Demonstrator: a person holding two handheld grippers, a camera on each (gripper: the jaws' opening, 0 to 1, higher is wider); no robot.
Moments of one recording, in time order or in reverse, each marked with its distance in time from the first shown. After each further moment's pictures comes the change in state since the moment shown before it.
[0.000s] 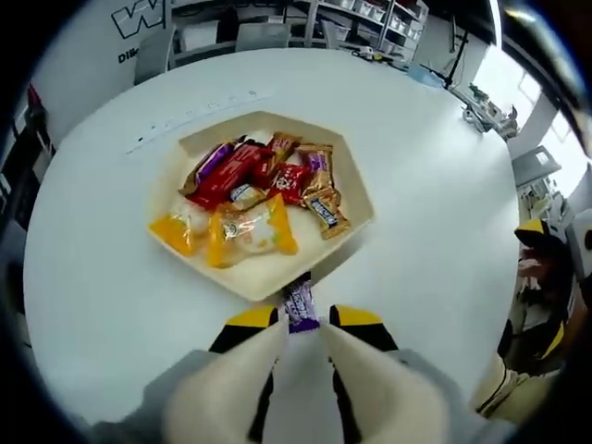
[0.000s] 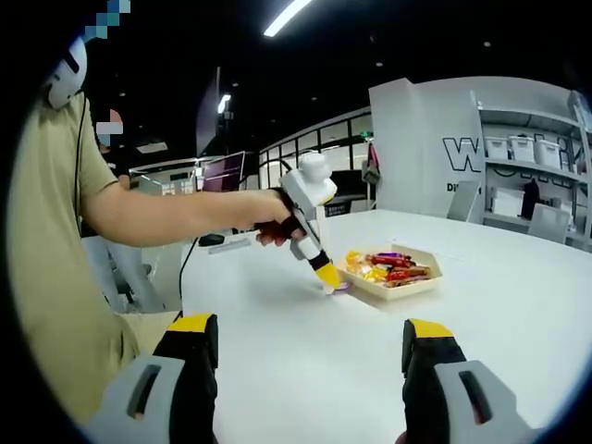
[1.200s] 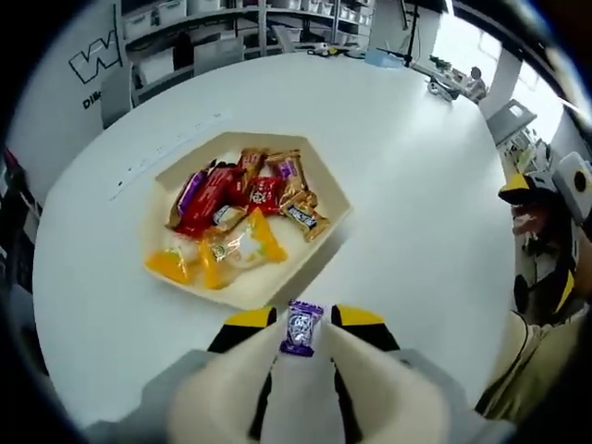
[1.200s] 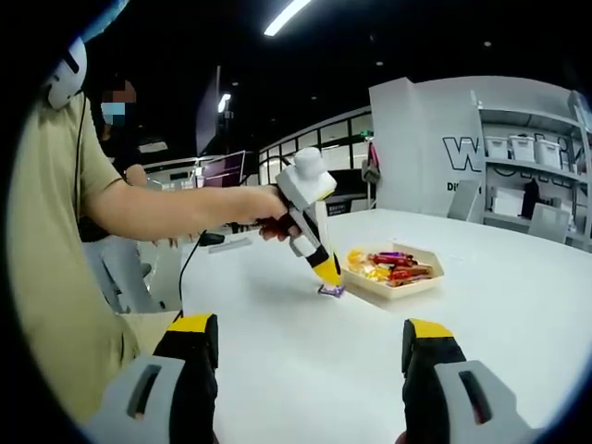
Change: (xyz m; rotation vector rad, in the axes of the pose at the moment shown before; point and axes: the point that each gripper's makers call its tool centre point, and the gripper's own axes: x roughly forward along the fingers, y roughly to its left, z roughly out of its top) left arm -0.003 -0.002 0.009 0.213 -0.028 -0.021; right arm 0.001 0.001 0.000 0.000 0.003 0.001
